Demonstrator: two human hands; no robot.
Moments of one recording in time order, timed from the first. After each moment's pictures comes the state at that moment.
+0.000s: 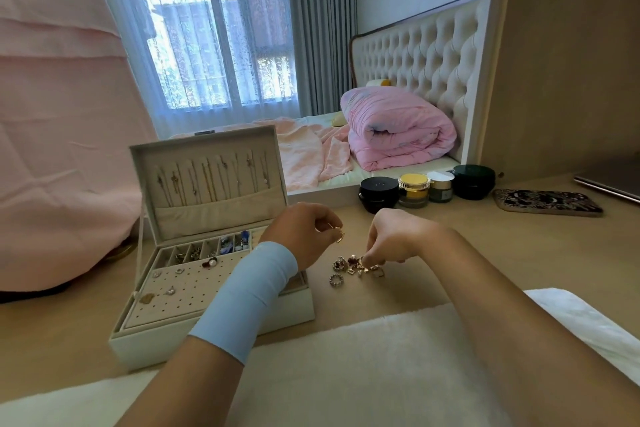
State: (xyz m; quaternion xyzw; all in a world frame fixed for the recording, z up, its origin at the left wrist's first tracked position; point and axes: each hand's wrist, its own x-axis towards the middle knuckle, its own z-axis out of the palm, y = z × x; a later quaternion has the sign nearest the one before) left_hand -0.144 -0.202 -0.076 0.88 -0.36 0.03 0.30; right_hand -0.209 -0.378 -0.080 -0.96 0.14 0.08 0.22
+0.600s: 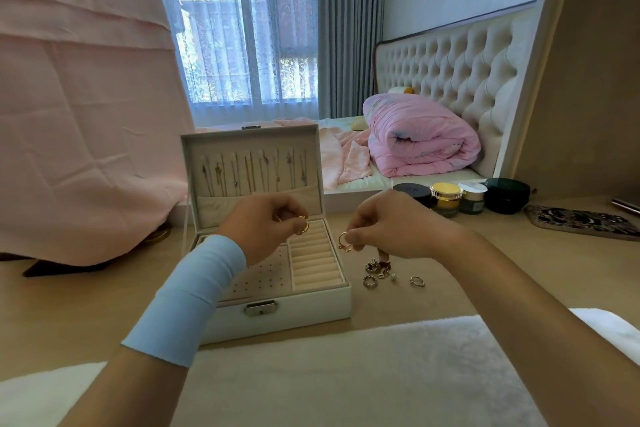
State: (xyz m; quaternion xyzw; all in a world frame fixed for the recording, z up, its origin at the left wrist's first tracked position) left_hand -0.123 -0.102 -0.054 0.87 -0.34 0.04 0.35; right_hand -0.214 -0.316 -0.046 -0.95 0.00 -0.04 0.32
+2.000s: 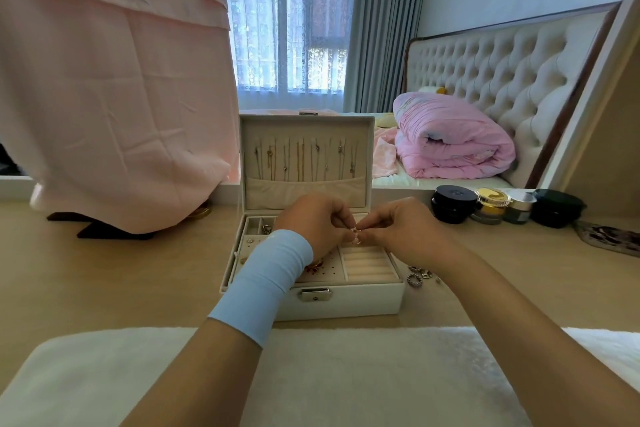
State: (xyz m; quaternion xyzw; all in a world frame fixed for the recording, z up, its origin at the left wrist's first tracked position) left_hand -0.114 -0.096 -0.071 0.89 -0.30 0.01 0.34; right_hand -0.172 -0.267 -0.081 -0.91 0.03 -0.14 0.39
